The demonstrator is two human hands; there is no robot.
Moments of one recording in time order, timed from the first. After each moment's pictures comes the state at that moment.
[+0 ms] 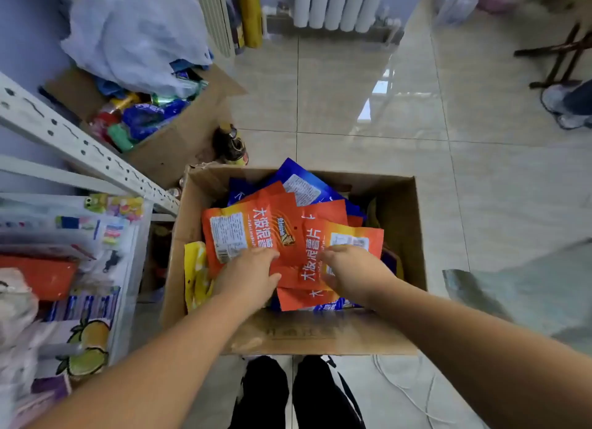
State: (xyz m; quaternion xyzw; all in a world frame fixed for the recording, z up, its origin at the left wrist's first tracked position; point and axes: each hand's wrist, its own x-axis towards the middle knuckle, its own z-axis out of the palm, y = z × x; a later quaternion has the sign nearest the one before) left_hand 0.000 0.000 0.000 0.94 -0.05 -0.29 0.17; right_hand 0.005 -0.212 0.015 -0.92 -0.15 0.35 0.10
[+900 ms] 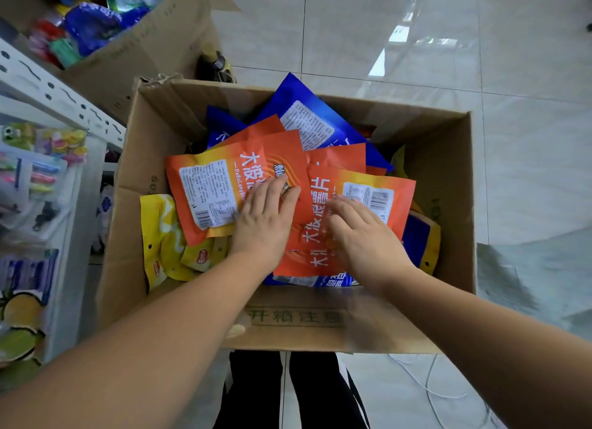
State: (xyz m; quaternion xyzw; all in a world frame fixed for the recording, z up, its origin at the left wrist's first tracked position) left_hand 0.002 -0.043 -0.137 0.98 -0.13 -0.15 0.06; right_hand -0.020 -0.235 -0.097 -0.96 -0.20 0.18 0.07
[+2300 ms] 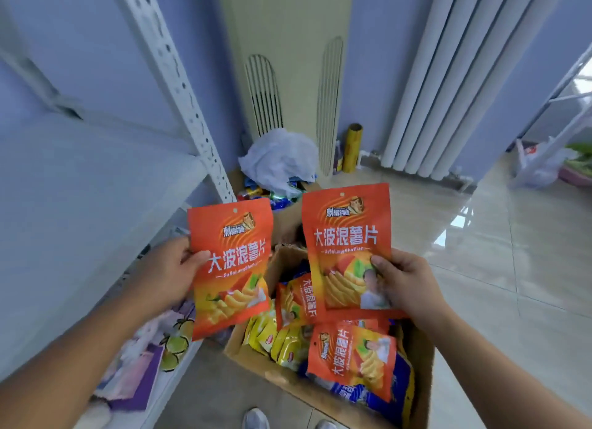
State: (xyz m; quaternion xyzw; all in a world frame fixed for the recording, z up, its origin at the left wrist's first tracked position) left_hand -0.059 0.128 0.317 0.91 0.26 -0.03 0.32; right_hand 0.048 -0.223 0.263 -0.78 0.00 0.19 0.60
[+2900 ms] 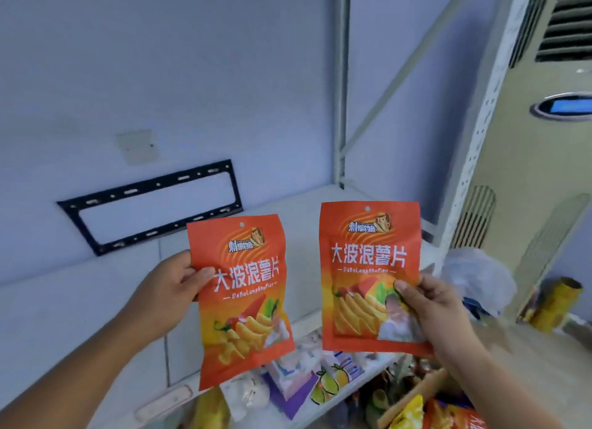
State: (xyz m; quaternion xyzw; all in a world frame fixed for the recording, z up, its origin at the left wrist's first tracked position) left_hand -0.434 0.250 0.489 0.77 0.43 0.27 0.39; right_hand -0.109 0.046 0.405 -0.59 -0.28 0.30 0.70
